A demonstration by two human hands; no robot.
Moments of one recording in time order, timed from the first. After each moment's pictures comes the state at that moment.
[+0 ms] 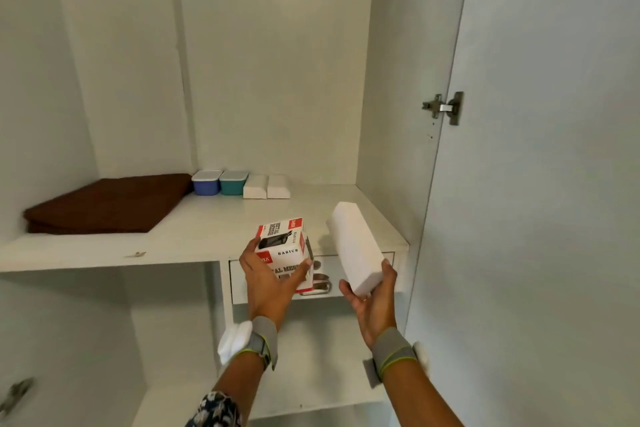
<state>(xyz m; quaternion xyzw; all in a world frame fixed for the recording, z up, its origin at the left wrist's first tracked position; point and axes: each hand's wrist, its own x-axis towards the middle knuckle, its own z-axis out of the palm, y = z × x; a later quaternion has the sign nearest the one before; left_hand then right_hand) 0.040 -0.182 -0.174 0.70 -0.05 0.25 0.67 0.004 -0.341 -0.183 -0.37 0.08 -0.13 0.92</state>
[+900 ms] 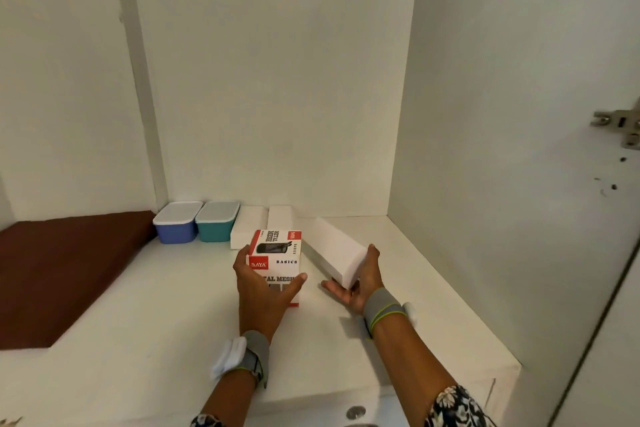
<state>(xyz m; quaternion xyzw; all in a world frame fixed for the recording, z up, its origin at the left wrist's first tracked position) 0.360 -0.171 -0.172 0.74 -0.03 0.24 0.63 0.371 -0.332 -0.144 -0.41 0.23 0.04 0.88</state>
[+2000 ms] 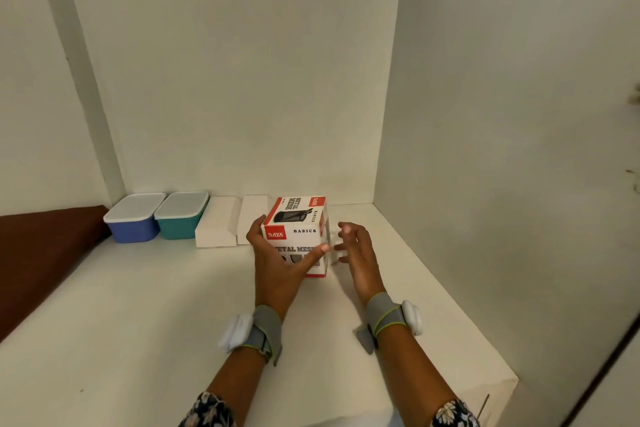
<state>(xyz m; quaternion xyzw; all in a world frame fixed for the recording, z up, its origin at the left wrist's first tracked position) 0.402 -0.239 -0.158 0.67 -0.13 0.21 0.70 0.402 -0.377 -0.166 -0.71 0.01 -0.21 0.67</state>
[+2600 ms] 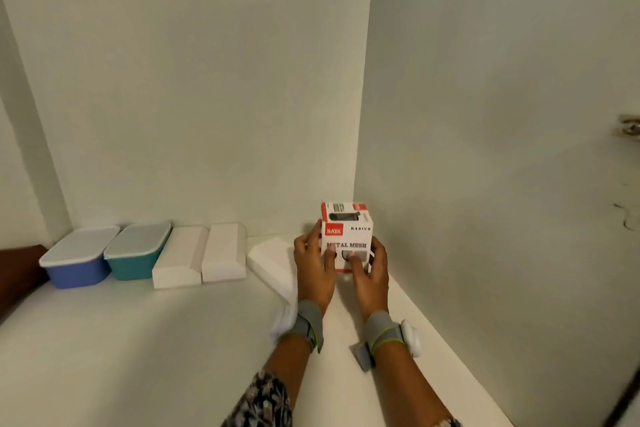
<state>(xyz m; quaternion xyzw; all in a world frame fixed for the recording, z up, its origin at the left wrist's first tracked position) 0.473 -0.348 -0.160 0.74 -0.16 0.19 0.63 0.445 -0.433 -0.178 -0.66 0.08 -0.34 0.67</state>
